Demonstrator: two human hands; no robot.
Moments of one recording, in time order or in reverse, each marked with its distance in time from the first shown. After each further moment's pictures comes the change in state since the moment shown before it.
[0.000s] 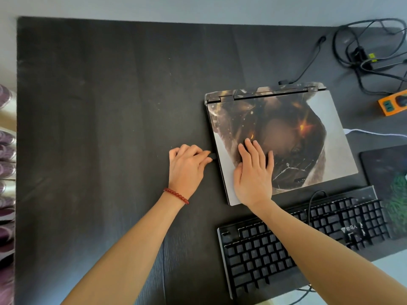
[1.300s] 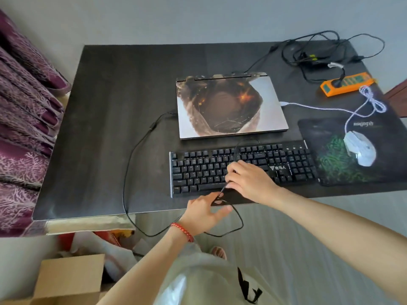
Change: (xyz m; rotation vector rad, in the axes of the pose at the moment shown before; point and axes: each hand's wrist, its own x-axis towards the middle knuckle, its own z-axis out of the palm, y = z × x) left_hand -0.254 0.218 0.054 -0.178 -0.508 -0.272; right_hand -0.173 0.172 -0.107 0.044 -0.109 -0.899
